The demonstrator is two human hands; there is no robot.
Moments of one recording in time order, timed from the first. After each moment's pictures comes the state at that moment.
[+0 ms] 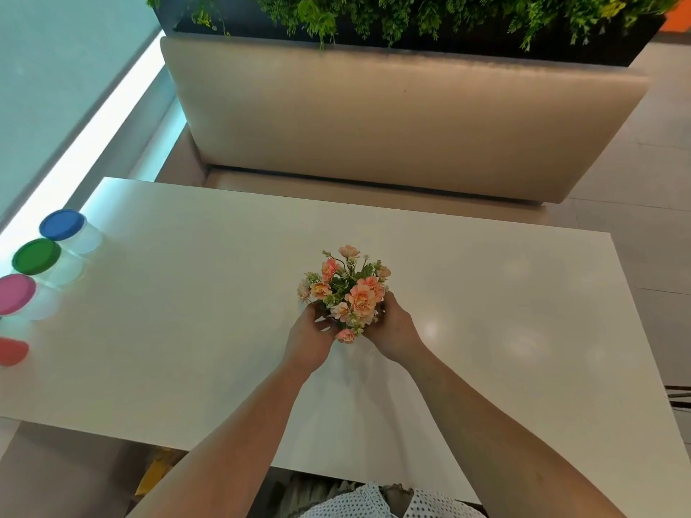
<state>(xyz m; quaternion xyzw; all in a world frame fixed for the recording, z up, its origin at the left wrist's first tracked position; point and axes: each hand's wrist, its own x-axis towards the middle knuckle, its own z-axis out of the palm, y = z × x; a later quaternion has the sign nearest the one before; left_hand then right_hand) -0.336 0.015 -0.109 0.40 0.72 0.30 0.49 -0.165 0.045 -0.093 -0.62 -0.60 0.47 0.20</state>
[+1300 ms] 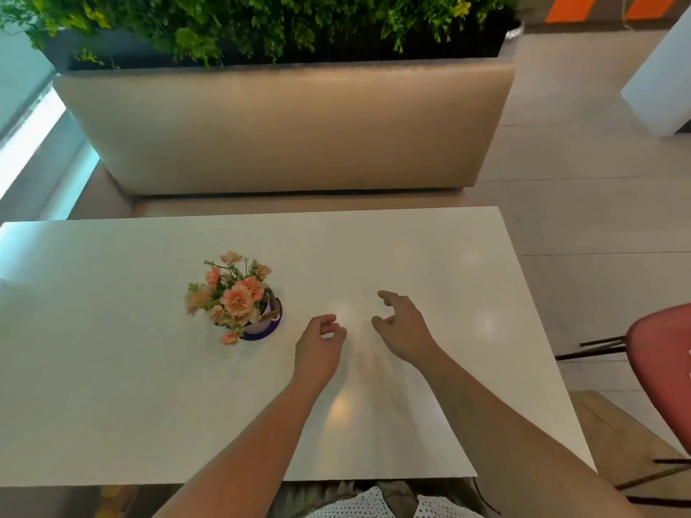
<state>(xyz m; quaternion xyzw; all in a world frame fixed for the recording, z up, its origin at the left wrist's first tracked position) -0.145 -0.010 -0.097 0.38 0.71 0.31 0.50 0.030 0.017 -0.089 -0.68 -0.55 0.43 0.21</state>
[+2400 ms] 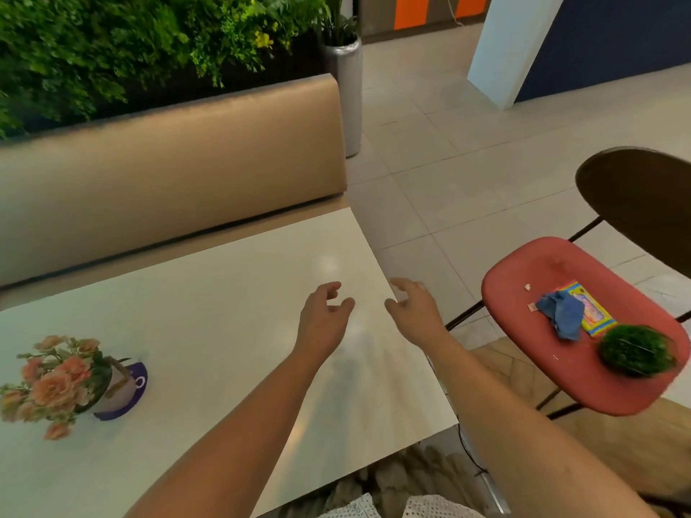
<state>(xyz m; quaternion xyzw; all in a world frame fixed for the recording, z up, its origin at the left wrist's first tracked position) 0.134 0.004 -0.040 0.59 0.60 0.23 0.49 0.315 -0.045 -0.066 -0.77 -0.42 0.35 0.34</state>
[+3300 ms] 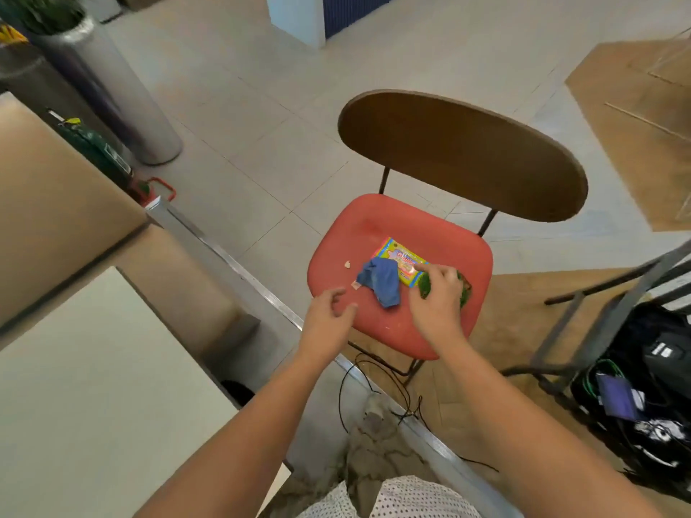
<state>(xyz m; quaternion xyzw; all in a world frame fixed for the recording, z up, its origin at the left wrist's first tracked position) 0.505 -0.099 -0.081 0.72 0.44 0.04 0.54 0.653 -0.234 -0.102 -0.91 -0.17 0.09 0.37</state>
